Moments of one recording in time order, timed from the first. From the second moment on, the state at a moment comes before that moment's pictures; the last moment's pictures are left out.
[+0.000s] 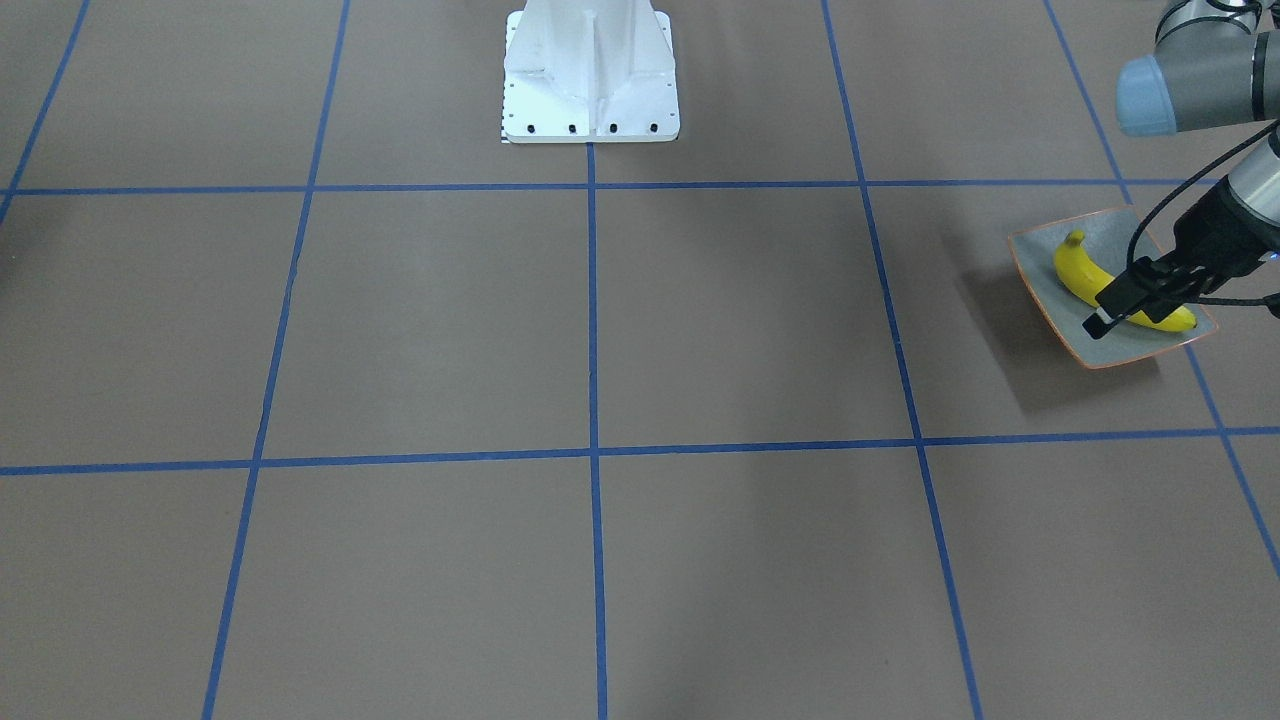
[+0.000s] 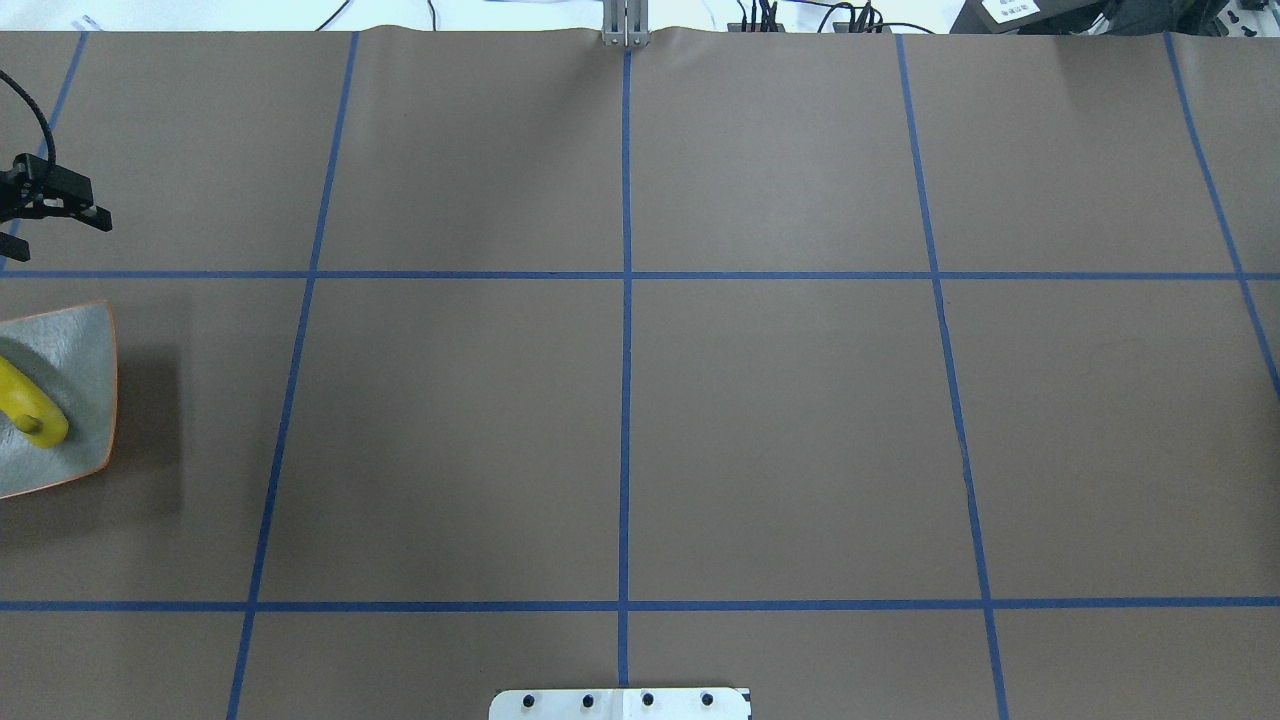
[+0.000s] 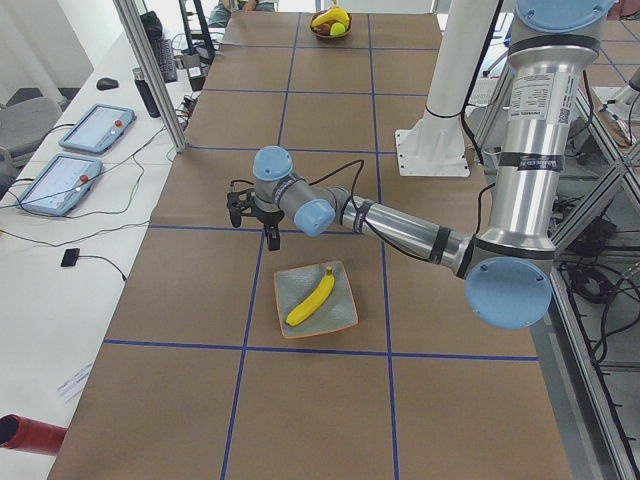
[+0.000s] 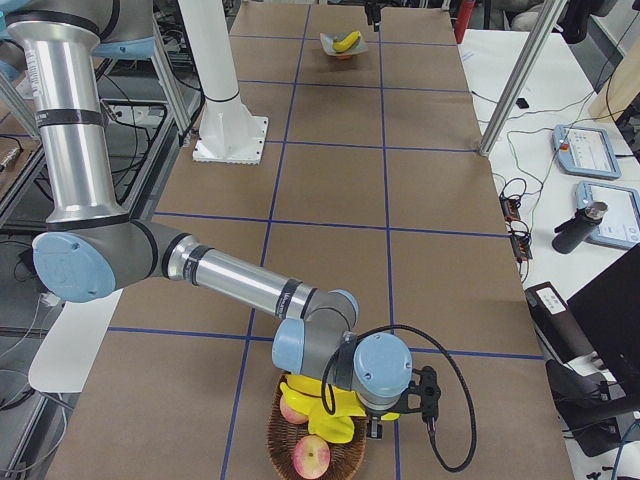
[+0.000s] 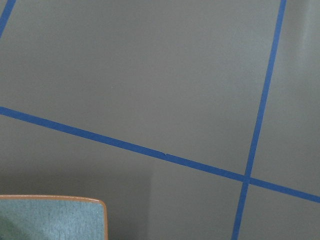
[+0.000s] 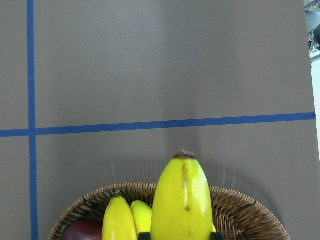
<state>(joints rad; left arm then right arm) -1.19 -1.66 -1.77 -1.96 -2.30 -1.01 1.81 -1.43 1.22 -1.48 2.36 -0.19</state>
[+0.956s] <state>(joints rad) -1.18 -1.91 -1.63 -1.98 -2.35 -1.16 1.55 -1.25 1.32 -1.40 2.76 0.32</state>
